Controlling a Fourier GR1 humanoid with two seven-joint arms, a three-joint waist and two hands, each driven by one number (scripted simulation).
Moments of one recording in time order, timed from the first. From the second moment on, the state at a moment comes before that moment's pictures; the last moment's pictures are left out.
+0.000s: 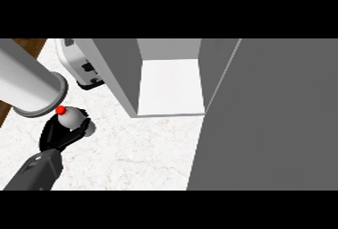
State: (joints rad) left arm -0.53 0.31 0.41 -0.22 0.06 -0.34 -0.83; right arm 0.07 -0.19 0.56 -2.48 0.10 -0.23 0.39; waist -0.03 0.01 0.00
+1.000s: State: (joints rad) left arm -0.49 0.04 0.16 -0.48 -0.04 -0.07 -0.97; right arm 0.11 -0.23 0.57 -2.48 0.09 -0.27 0.37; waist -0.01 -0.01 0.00
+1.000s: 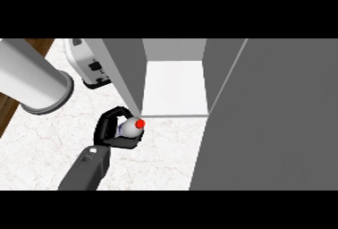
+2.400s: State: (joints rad) left arm -0.38 0.10 -0.20 -0.86 0.32 0.33 -0.47; right arm 0.13 -0.27 0.57 -2.46 0.06 -0.28 0.29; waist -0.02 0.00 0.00
